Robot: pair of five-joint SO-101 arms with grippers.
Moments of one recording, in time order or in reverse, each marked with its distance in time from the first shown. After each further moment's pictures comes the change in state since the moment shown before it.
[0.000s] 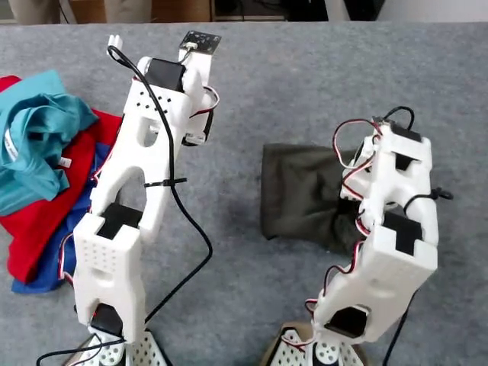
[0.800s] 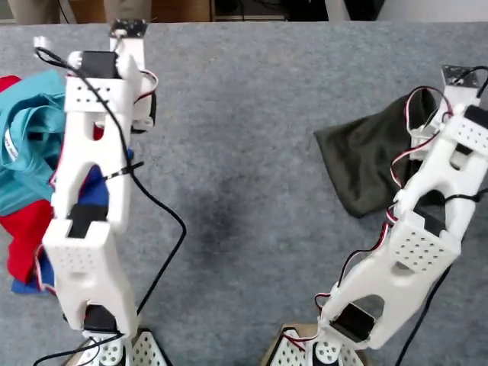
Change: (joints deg) left arm -14.4 -4.8 0.1 0.3 -3.5; right arm 12.9 14.4 -41.8 3.3 17.6
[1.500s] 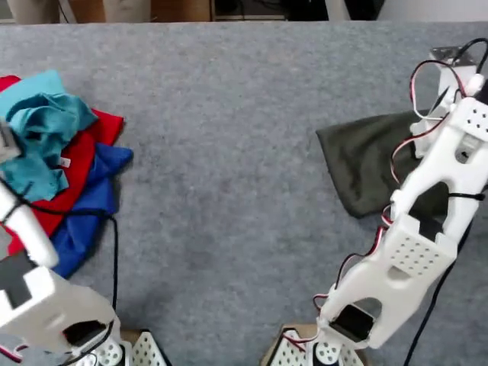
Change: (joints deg) left arm -40.2 -16.4 21.4 -11.6 -6.5; right arm -2.8 -4.7 -12.2 23.7 10.3
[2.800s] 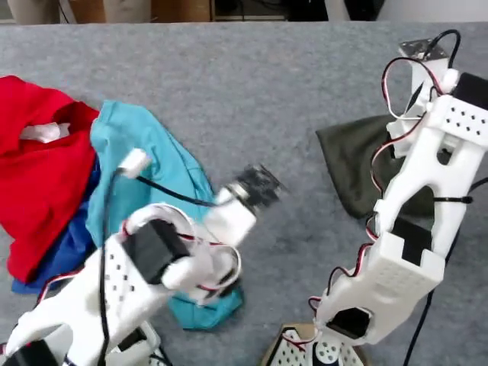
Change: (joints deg) left arm 86.1 -46.5 38.2 11.7 17.7; right arm -6.5 -13.2 12.0 0.1 0.0
